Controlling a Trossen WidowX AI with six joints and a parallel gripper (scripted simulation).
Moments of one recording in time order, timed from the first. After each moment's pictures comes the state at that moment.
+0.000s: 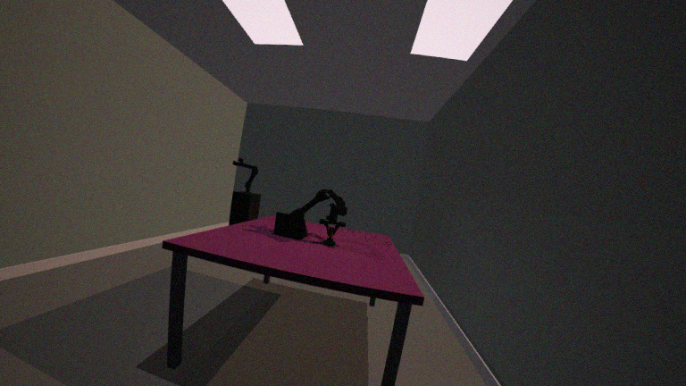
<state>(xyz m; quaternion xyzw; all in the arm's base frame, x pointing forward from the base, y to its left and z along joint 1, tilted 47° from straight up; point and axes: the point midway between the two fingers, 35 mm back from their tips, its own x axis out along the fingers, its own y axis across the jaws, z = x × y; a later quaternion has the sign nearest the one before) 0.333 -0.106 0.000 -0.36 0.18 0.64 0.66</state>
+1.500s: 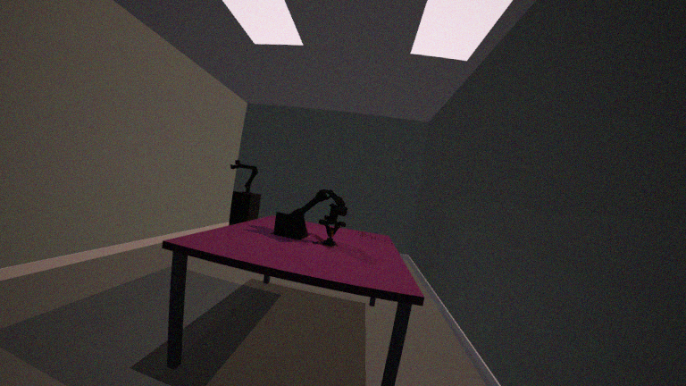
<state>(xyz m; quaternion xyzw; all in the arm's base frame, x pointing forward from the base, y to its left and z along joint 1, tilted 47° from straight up) 0.334 -0.105 -0.001 -0.43 0.11 0.66 0.61</state>
